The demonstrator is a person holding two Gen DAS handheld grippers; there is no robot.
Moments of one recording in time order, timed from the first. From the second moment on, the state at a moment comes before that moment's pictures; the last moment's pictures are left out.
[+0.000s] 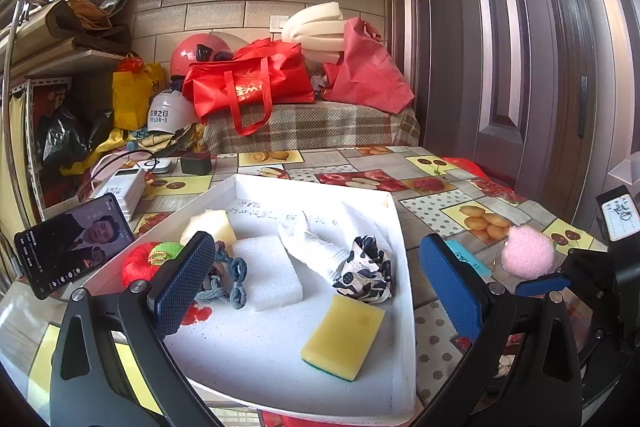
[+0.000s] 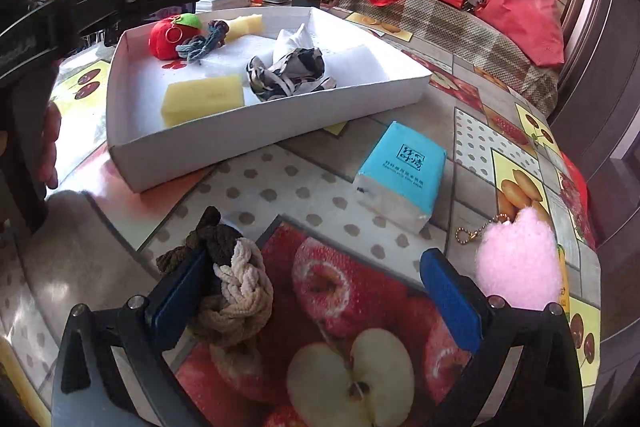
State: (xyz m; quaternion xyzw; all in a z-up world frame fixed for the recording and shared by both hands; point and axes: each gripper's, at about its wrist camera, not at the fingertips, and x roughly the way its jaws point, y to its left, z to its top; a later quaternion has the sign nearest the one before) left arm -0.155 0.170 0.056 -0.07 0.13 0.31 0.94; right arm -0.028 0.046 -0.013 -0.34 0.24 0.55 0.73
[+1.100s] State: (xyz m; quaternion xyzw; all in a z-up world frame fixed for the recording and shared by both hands) left arm -0.077 0.060 0.023 -0.01 0.37 -0.04 0.93; right arm 0.086 0.029 -0.002 -0.28 0.26 0.43 0.82
